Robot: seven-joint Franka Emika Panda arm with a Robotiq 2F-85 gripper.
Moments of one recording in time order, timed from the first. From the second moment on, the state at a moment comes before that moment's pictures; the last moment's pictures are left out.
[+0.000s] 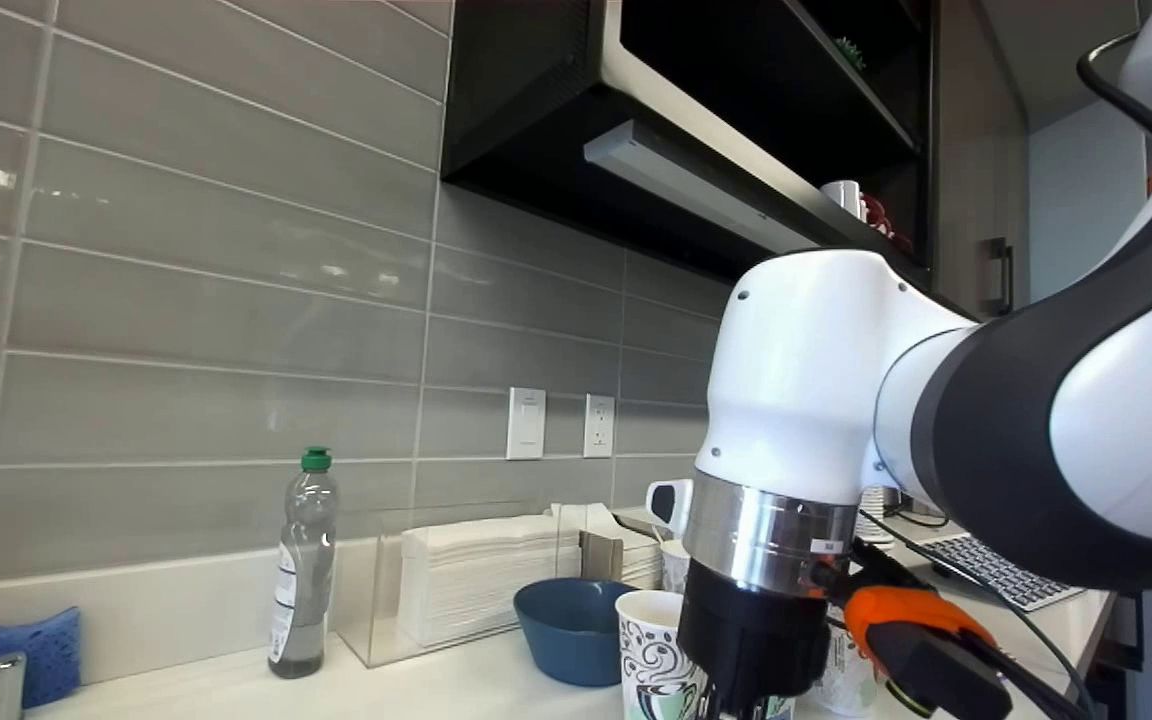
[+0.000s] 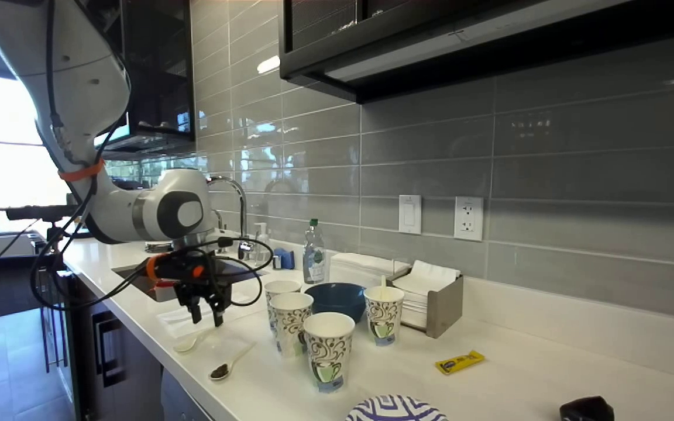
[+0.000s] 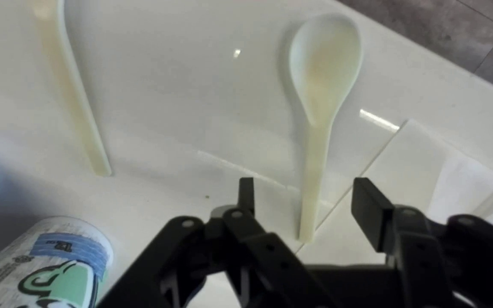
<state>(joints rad) 0.26 -0.04 0.28 -2.56 -0.09 2.67 0.19</state>
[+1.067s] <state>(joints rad) 0.15 -0.10 0.21 -2.60 -0.21 2.65 0.23</state>
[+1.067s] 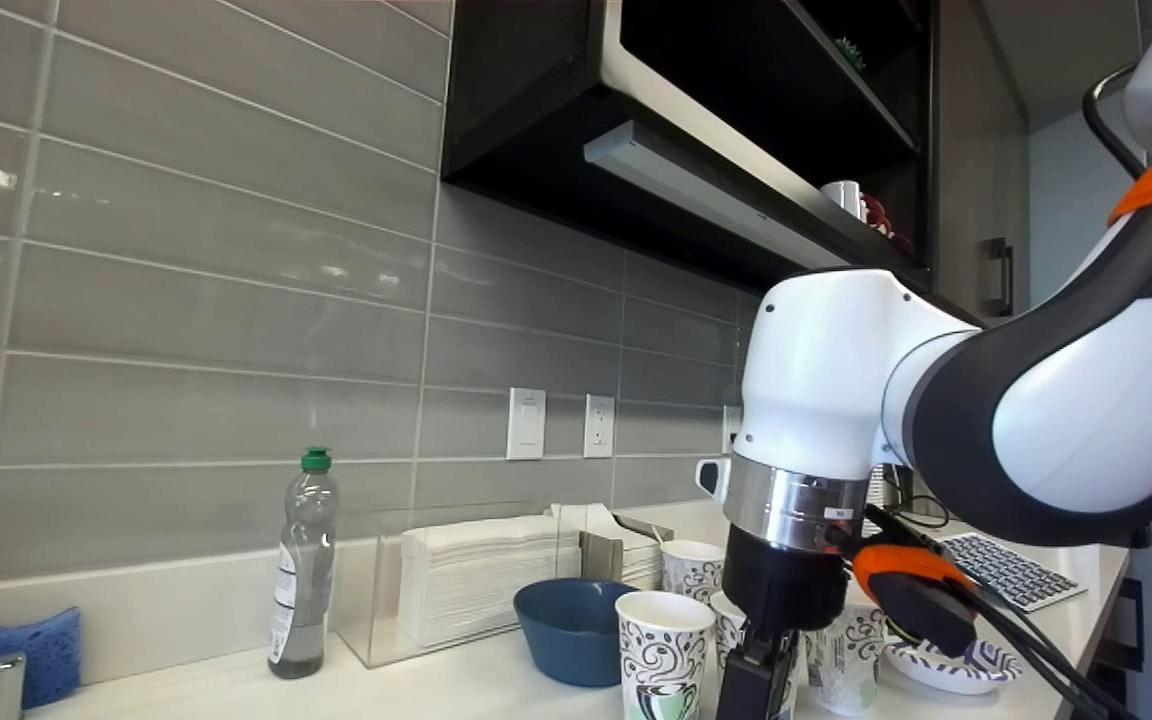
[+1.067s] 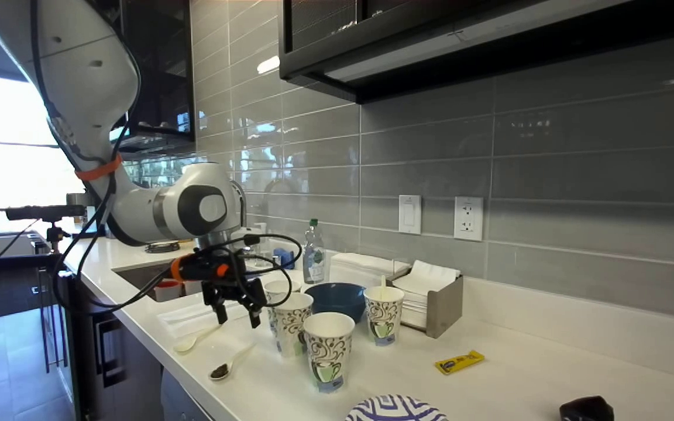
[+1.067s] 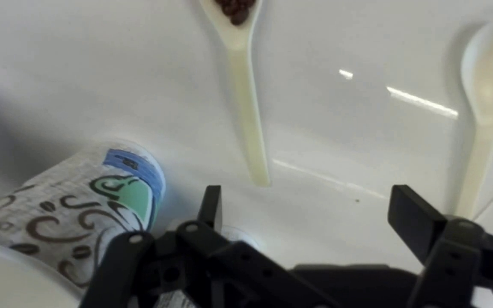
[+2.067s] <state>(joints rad) 0.13 -0.09 0.19 -2.67 -0.23 2.64 0.22</state>
